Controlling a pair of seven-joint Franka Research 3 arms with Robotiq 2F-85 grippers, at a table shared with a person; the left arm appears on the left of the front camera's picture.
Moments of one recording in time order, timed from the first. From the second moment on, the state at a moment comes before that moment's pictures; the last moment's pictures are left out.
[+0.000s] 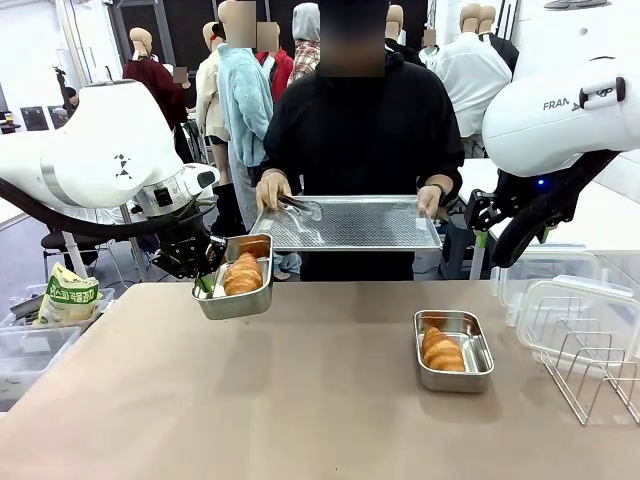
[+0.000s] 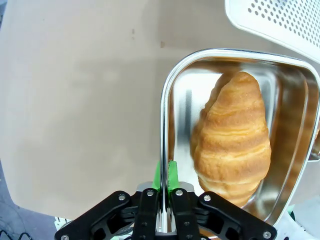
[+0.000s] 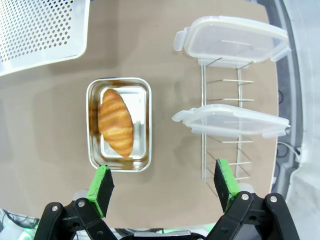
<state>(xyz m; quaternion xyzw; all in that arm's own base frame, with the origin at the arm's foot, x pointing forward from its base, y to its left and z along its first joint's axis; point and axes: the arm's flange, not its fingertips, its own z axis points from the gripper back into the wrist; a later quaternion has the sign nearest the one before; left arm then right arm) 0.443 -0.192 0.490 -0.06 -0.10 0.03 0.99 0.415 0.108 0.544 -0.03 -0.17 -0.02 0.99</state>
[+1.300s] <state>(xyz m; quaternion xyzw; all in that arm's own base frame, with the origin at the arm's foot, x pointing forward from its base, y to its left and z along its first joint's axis) 0.464 -0.193 0.426 -0.05 -0.05 0.02 1.00 0.415 0.108 0.544 -0.03 -0.17 -0.02 0.99</state>
